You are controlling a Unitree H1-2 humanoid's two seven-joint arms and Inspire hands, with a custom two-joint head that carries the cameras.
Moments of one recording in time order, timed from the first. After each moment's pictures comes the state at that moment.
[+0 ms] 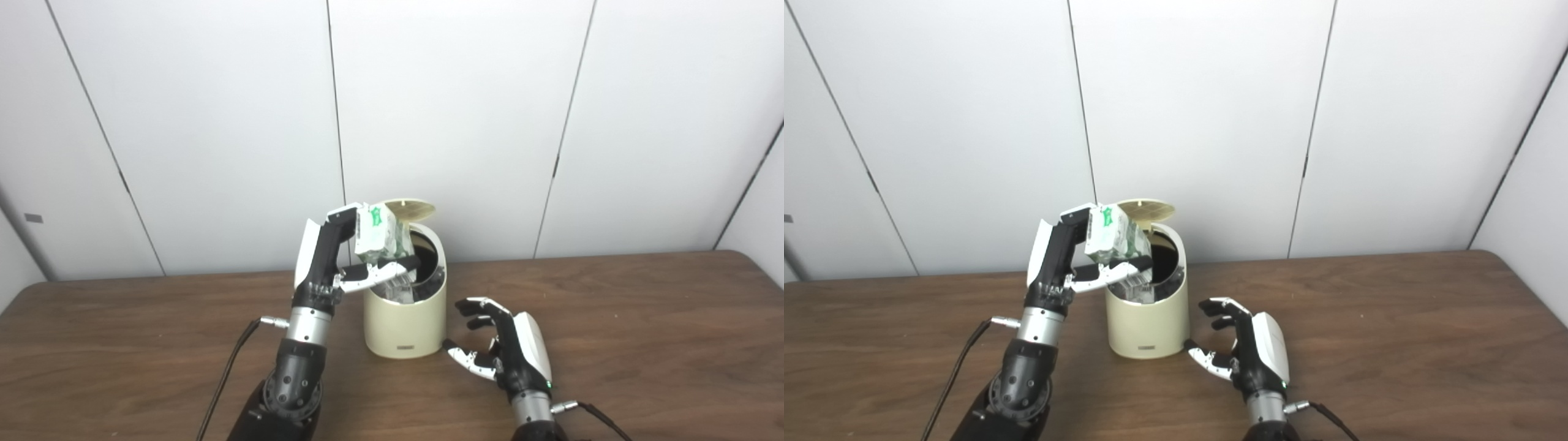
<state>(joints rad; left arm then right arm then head) -0.64 0.05 -0.22 0.44 0.20 -0.42 0.25 -0.28 -0.01 0.16 0.23 -0.55 0.07 -0.33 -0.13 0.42</state>
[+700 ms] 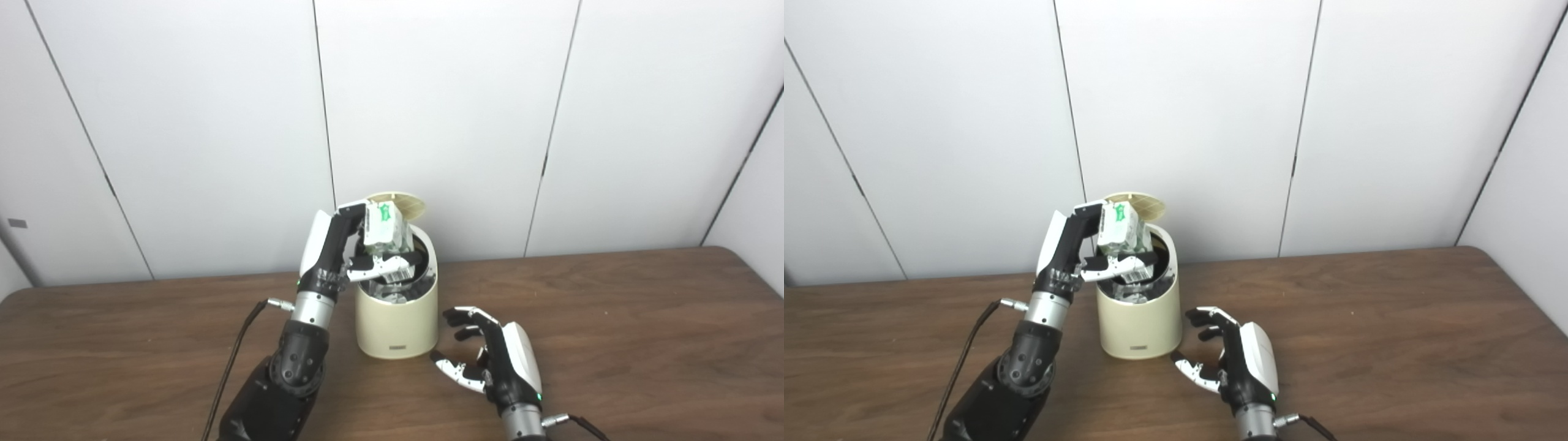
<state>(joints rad) -0.76 0.08 -0.34 0.64 0.22 -0.45 0.33 -0.22 0.00 0.19 0.14 -0.55 0.11 -0.33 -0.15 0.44</state>
